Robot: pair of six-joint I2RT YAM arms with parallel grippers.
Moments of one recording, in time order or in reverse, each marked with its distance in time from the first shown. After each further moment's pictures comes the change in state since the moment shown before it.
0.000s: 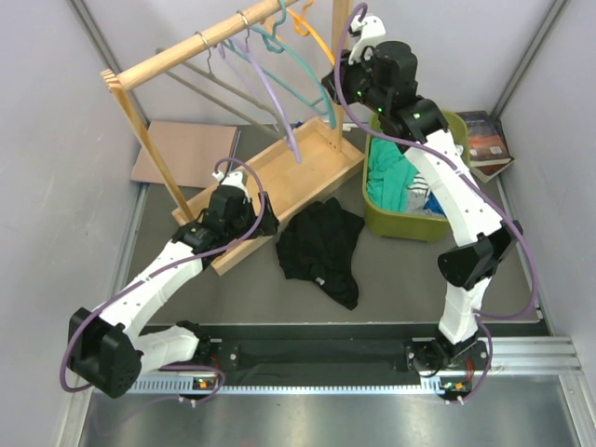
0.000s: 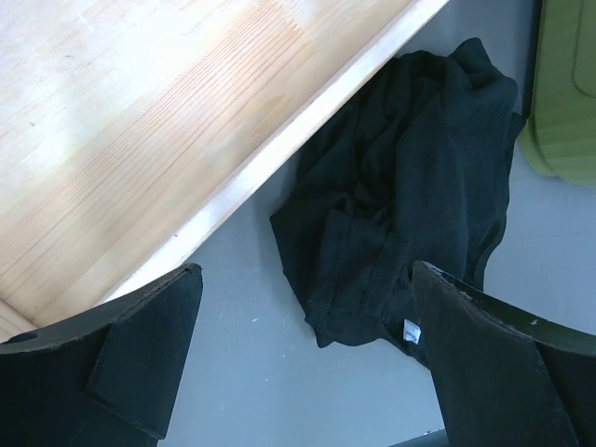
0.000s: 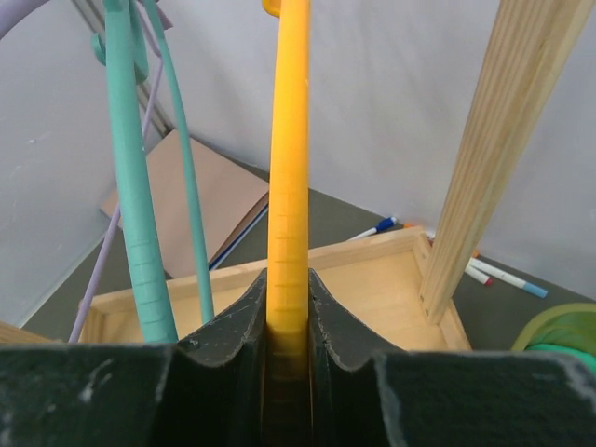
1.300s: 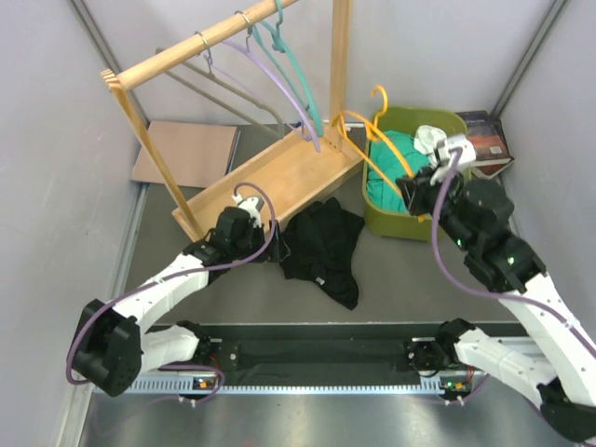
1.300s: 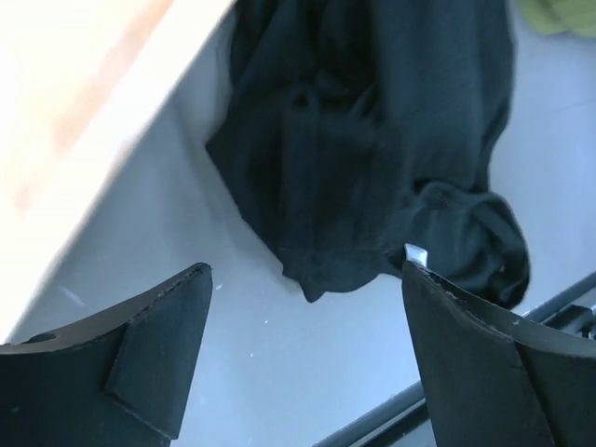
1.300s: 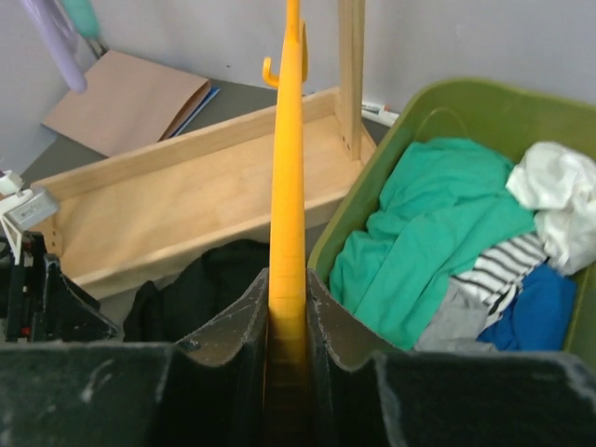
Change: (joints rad) left arm -0.013 0.011 -0.210 0.173 0.254 0.073; right arm 0.033 -1.017 -1.105 0.094 0.220 -0.035
